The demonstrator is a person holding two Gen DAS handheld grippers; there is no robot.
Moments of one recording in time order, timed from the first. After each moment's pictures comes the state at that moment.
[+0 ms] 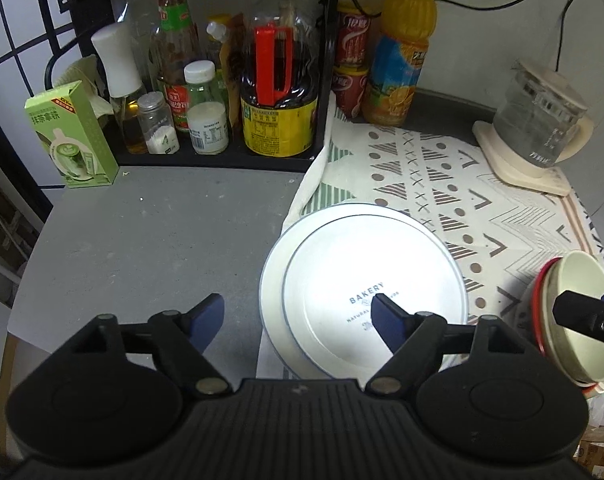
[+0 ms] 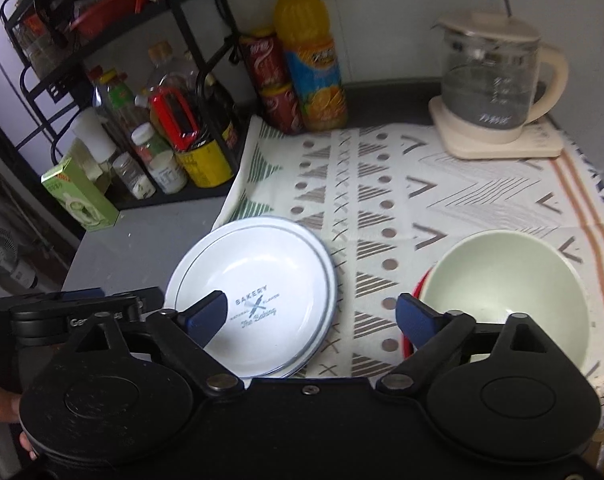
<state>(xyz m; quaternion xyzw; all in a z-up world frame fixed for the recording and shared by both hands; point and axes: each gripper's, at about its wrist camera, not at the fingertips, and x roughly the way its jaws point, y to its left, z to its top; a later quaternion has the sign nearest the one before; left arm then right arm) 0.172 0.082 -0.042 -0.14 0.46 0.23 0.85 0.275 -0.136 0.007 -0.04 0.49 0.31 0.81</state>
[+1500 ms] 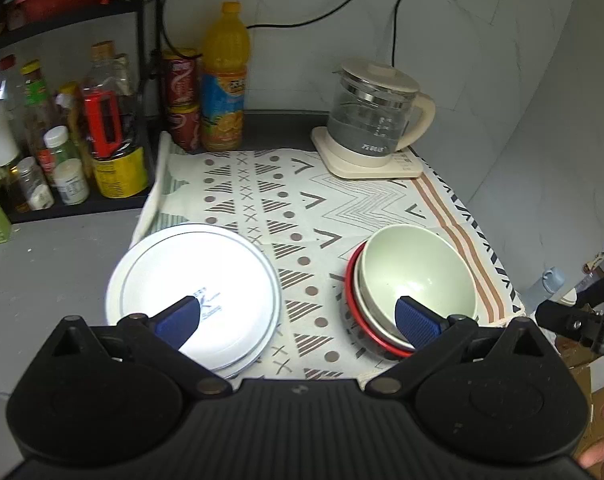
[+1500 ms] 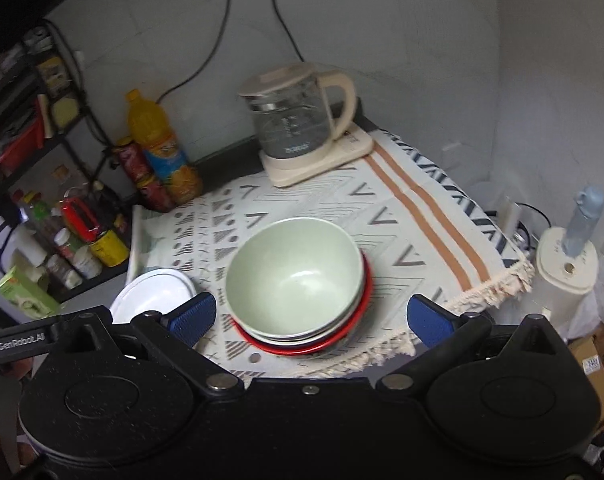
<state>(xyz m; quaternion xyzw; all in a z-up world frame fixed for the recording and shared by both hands) 0.182 -0.038 0.002 -0.12 0.42 0.07 0.90 0.230 -0.310 0.044 0.06 0.44 0.14 0.89</state>
